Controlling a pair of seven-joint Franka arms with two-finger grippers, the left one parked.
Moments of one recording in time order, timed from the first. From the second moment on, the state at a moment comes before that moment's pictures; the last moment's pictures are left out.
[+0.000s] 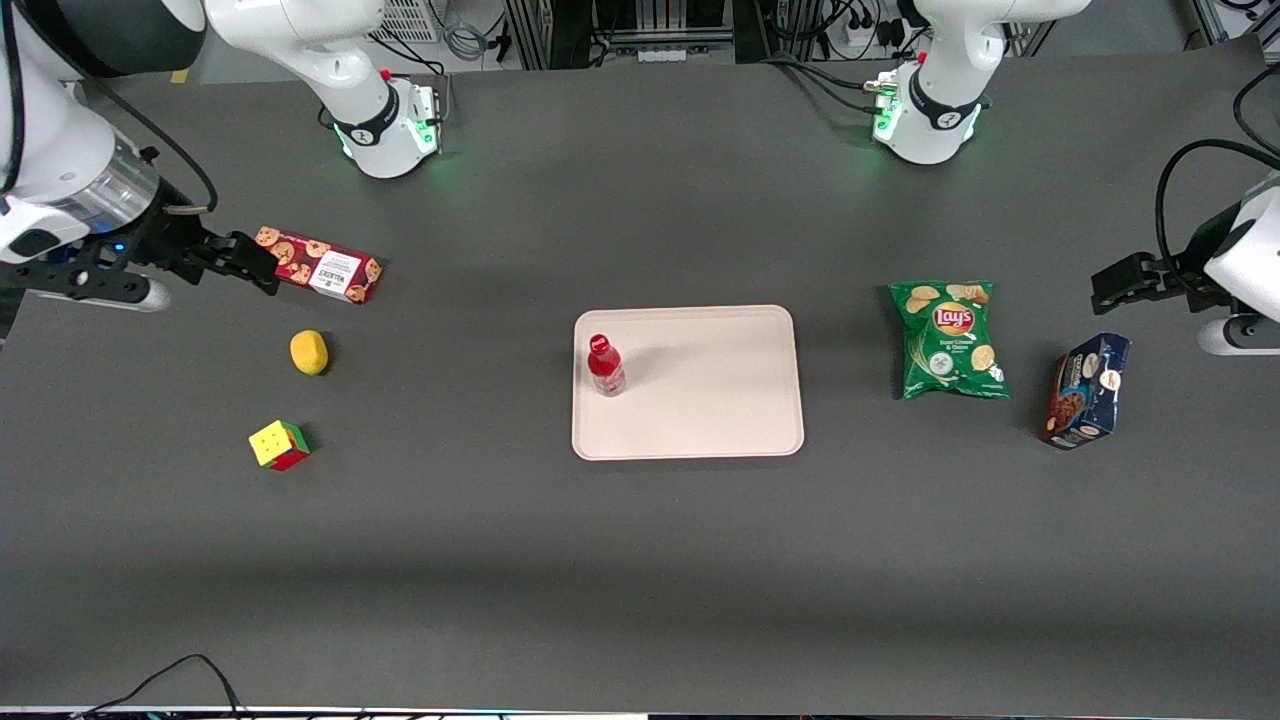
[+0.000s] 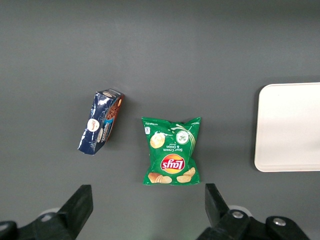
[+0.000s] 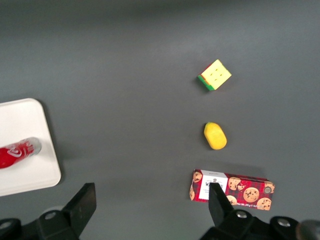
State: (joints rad) arm 0.12 -0.12 0.02 -1.81 -0.03 1.68 0.33
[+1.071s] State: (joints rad) arm 0.11 -0.05 -0.02 -1.77 -0.04 1.68 0.34
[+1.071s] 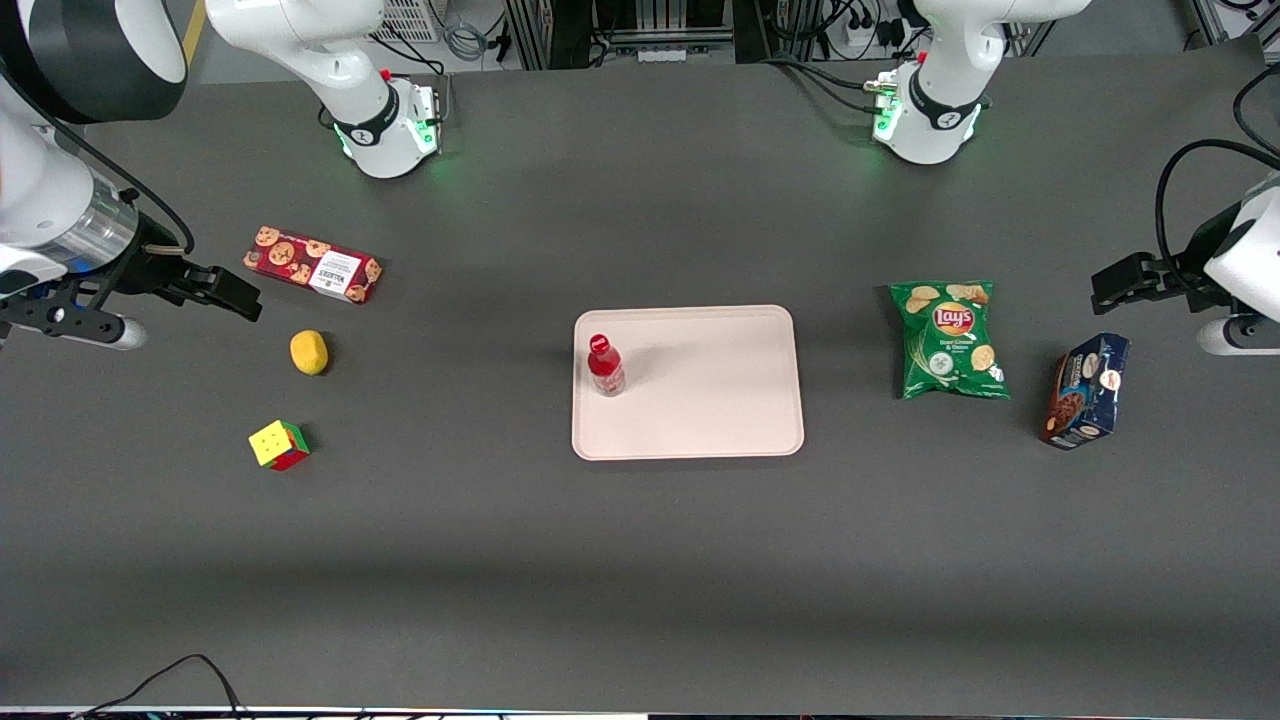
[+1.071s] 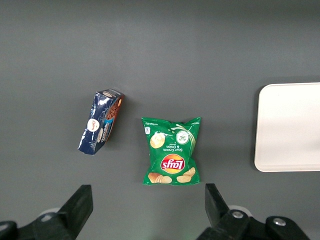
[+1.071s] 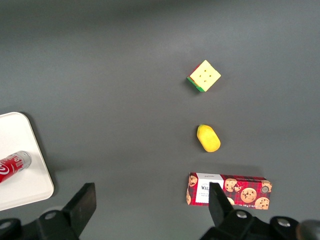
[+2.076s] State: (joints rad) arm 0.09 -0.03 -0.04 -1.77 0.00 1.68 0.33
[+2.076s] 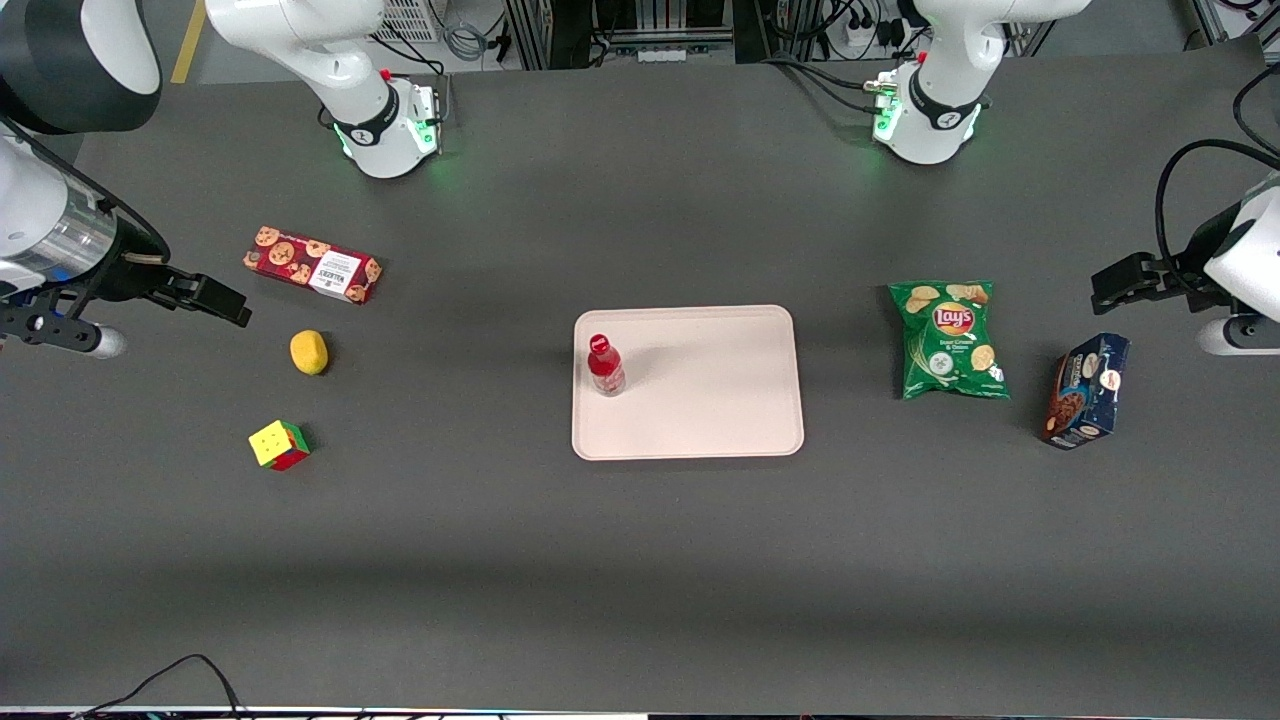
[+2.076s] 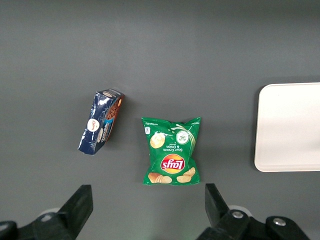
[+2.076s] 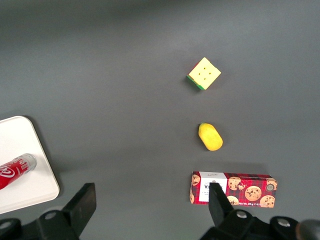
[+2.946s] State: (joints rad) arm 0.07 -0.03 -0.04 -1.74 0.00 1.63 0.27
